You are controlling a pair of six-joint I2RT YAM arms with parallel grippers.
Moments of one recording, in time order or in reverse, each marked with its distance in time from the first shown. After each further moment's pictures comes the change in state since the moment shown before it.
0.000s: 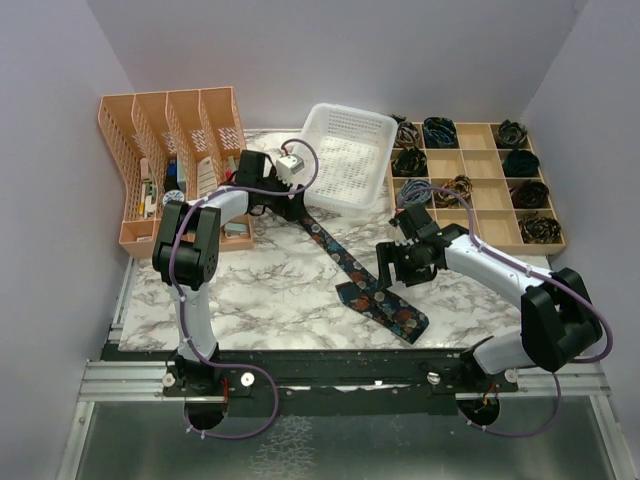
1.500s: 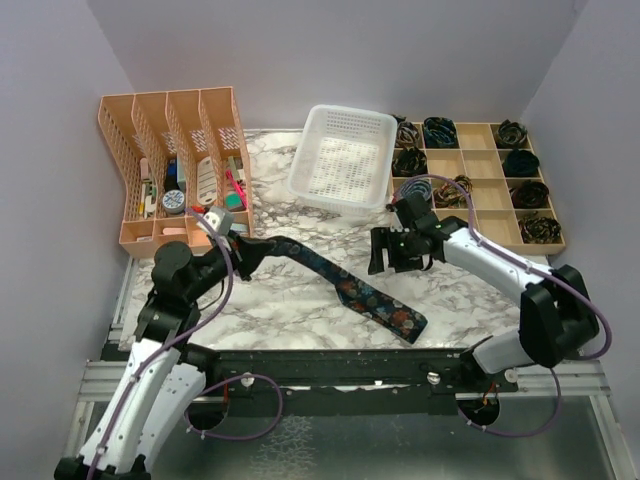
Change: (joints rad) left arm -0.065 -1.447 -0.755 0.006 -0.128 -0.532; right arm 0.000 -0.019 0.052 0.064 -0.026 0.047
